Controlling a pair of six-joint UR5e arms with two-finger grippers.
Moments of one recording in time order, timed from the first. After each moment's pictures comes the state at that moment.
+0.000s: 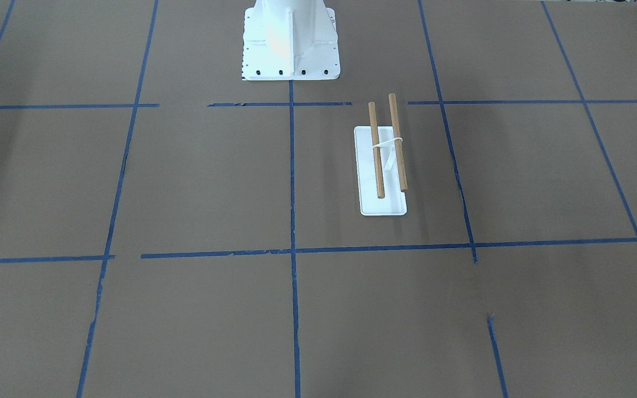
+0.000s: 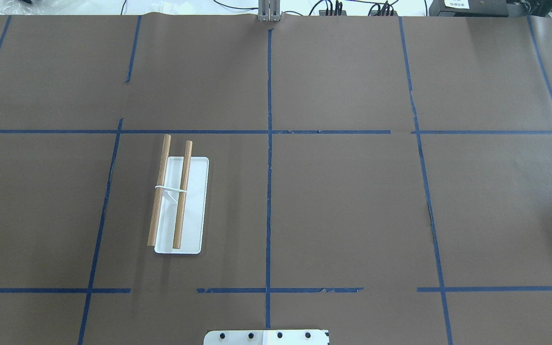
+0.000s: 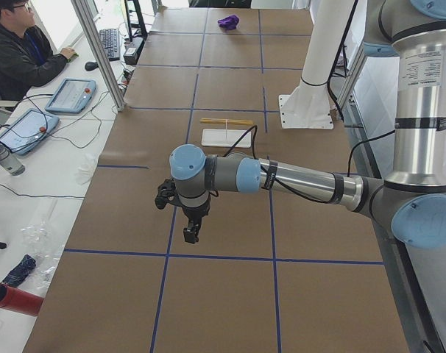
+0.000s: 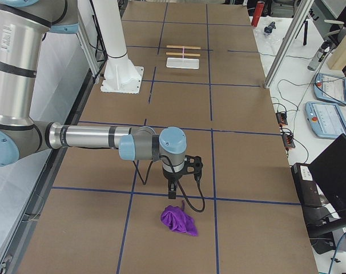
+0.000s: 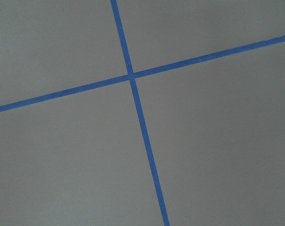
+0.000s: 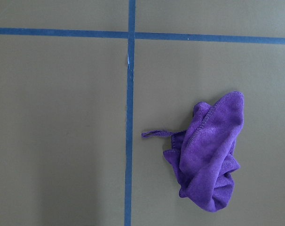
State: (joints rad) left arm -1.54 -1.52 -1.83 -1.42 -2.32 0.19; right arm 1.53 -1.82 1.82 -1.52 2.27 0.06
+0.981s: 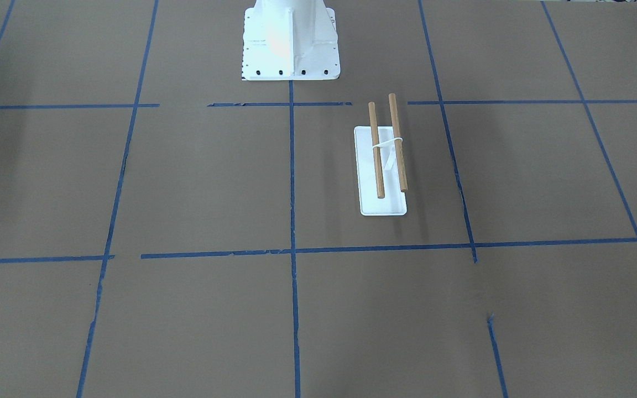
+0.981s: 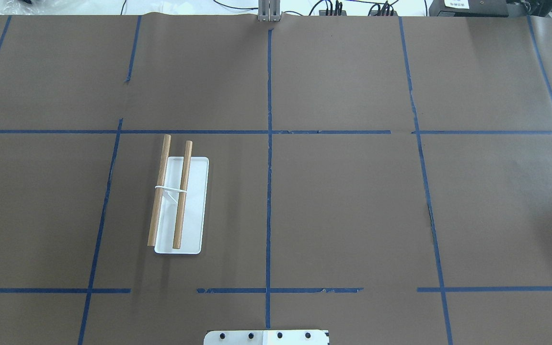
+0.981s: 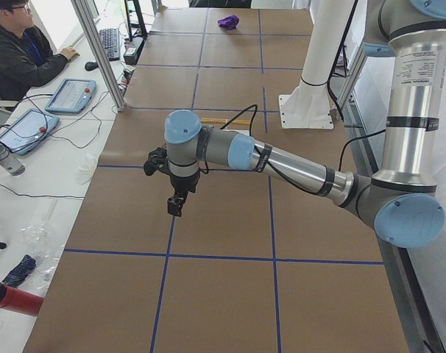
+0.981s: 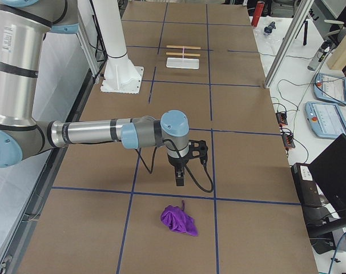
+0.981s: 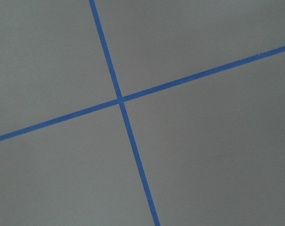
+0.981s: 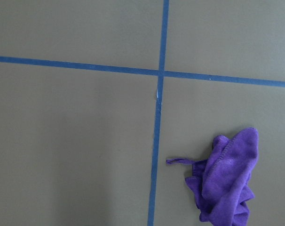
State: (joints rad) left arm -1.53 -1.63 -1.88 -1.45 -2.30 0.18; right arm 1.53 -1.79 1.91 -1.52 2.29 0.07
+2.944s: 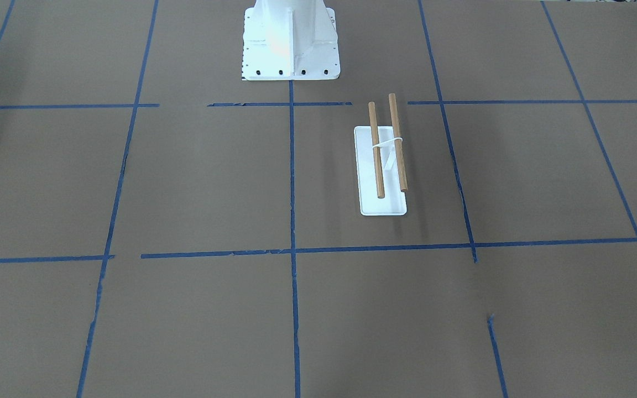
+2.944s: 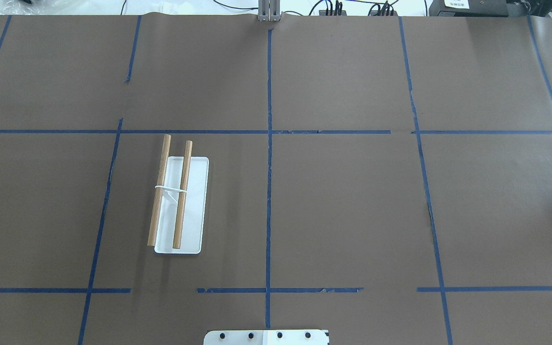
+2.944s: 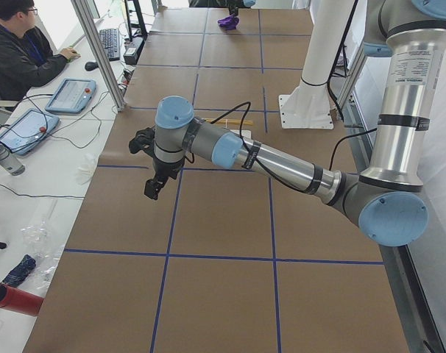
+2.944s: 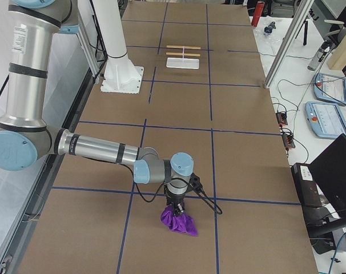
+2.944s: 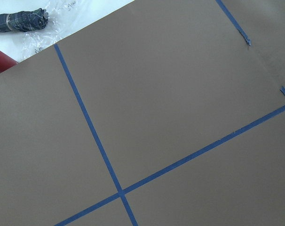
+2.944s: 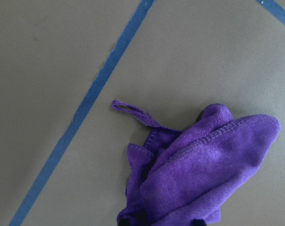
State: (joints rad) left arm -1.53 -1.67 -1.83 -1.64 -2.30 0.17; right arm 1.37 -1.76 1.54 -1.34 2.12 -0.40
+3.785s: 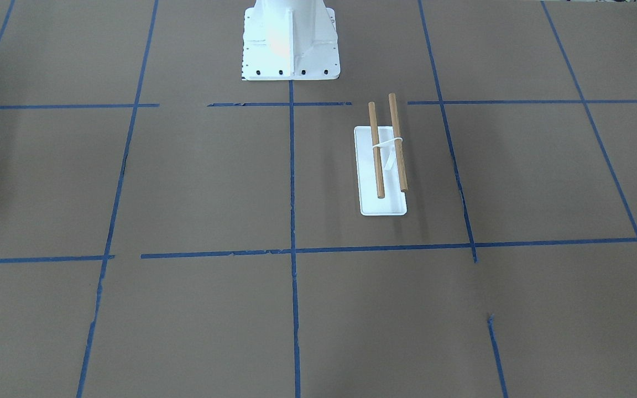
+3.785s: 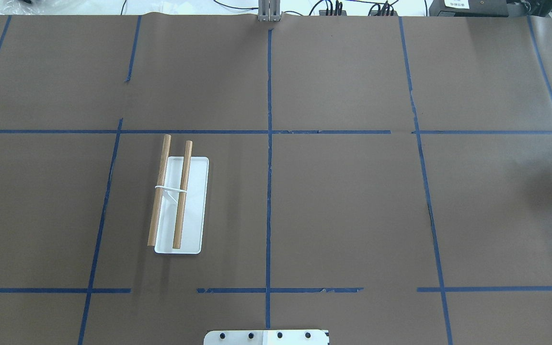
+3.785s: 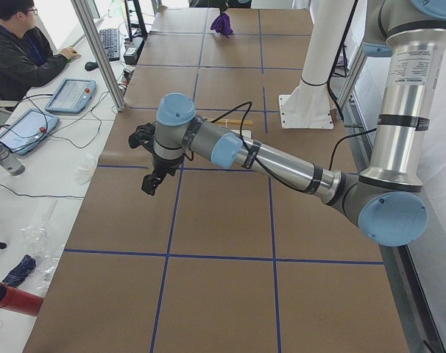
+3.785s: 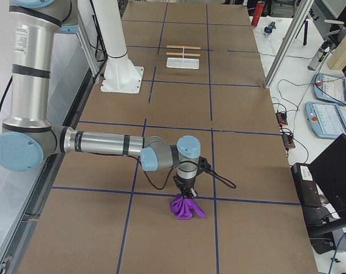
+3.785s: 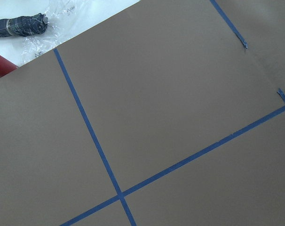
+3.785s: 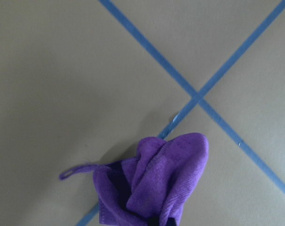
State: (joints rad) left arm -1.53 -1.67 -1.83 -1.74 -2.30 0.16; right arm 1.38 -1.64 1.66 -1.35 2.16 -0.44
